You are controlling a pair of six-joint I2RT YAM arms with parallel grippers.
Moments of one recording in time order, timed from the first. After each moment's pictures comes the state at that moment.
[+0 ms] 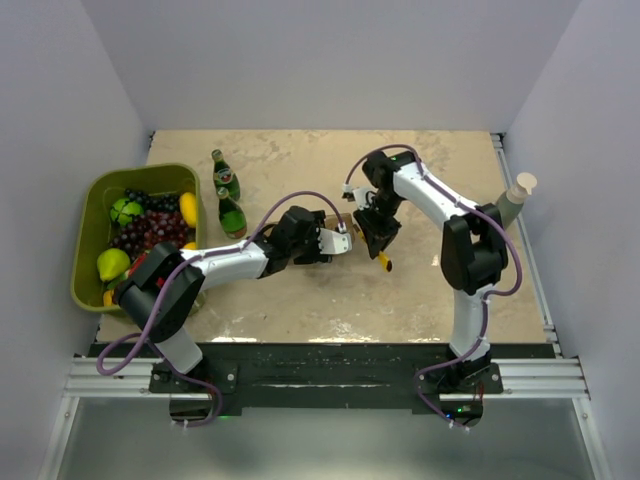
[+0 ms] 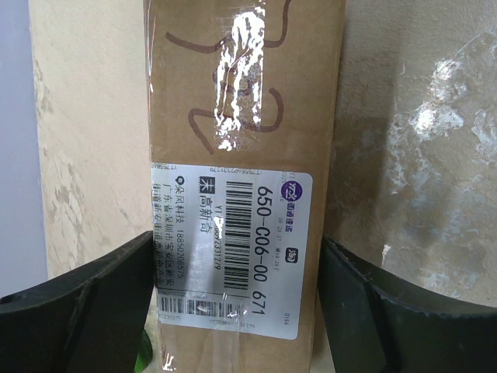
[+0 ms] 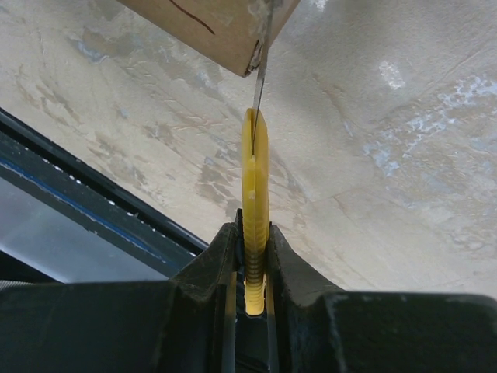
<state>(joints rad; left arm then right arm) -0.73 1.67 0.90 0.10 -0.07 0.87 0.43 2.02 1.71 -1.30 -0.30 -0.19</state>
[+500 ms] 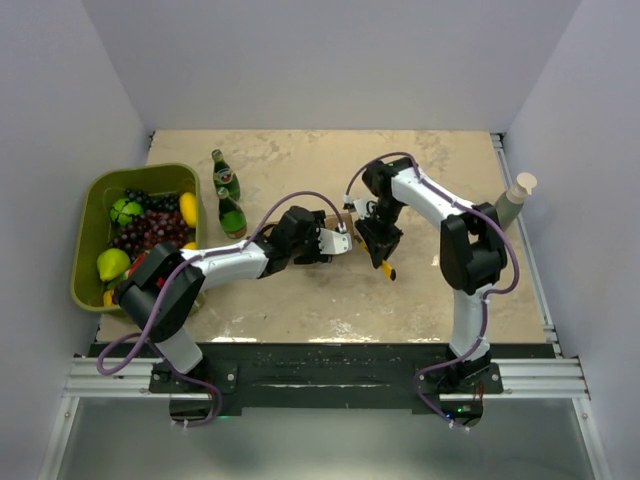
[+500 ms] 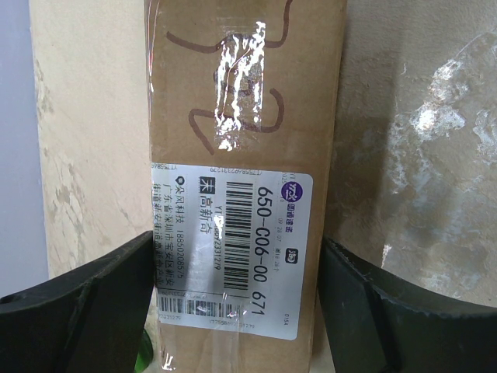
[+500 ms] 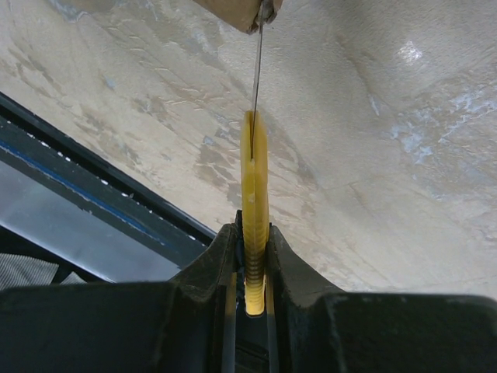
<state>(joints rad) -0.73 1.67 0.90 0.10 -0.07 0.87 0.43 2.02 1.64 -1.32 -0.30 -0.21</state>
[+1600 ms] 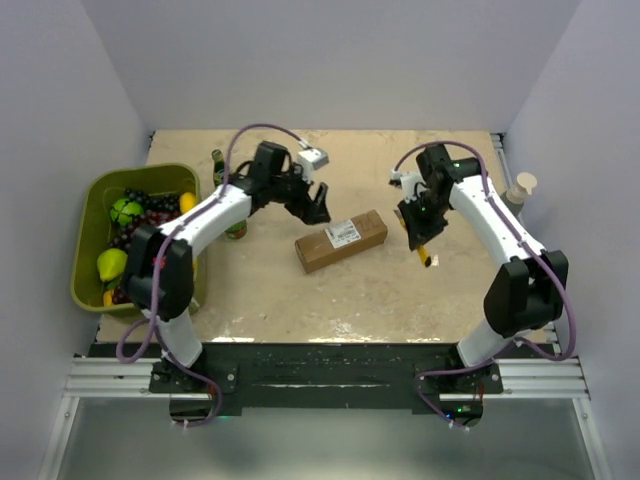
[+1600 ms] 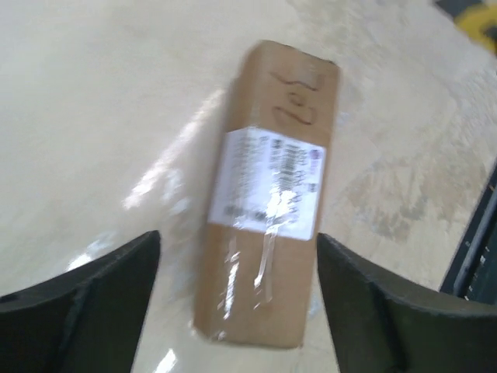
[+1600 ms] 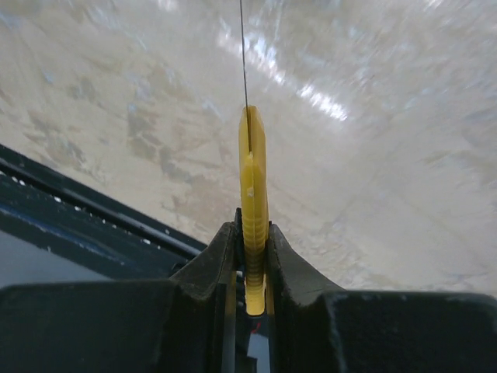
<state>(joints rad) -0.47 1.81 1.41 -0.34 0.58 0.06 0.24 1.62 1.50 -1.22 -0.17 -0.22</state>
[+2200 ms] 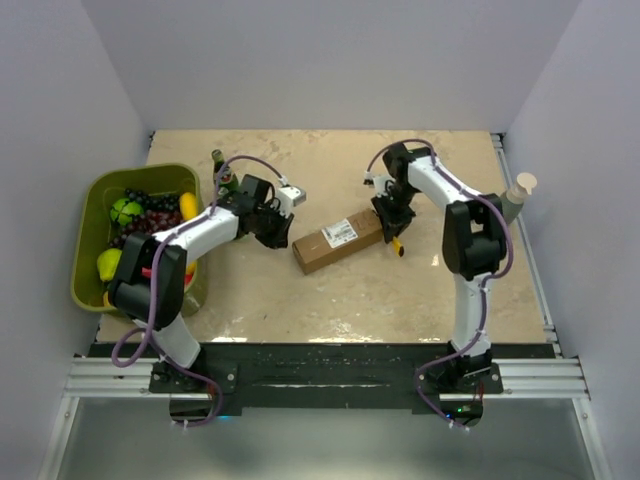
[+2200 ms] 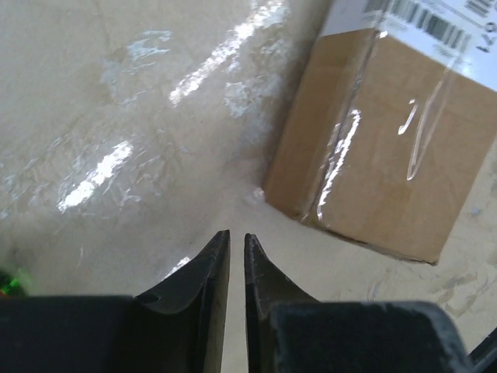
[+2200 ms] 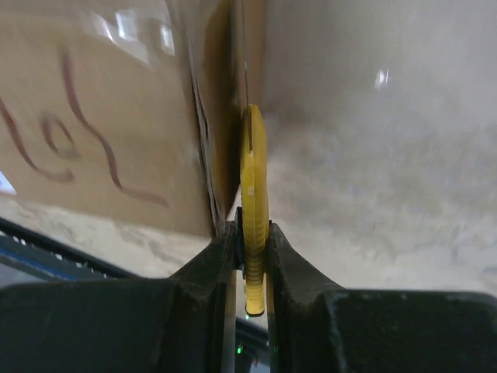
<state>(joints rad) -0.38 1.69 1.09 -0.38 0.34 0.19 0.27 2.08 1.68 -1.18 -0.20 -0.19</state>
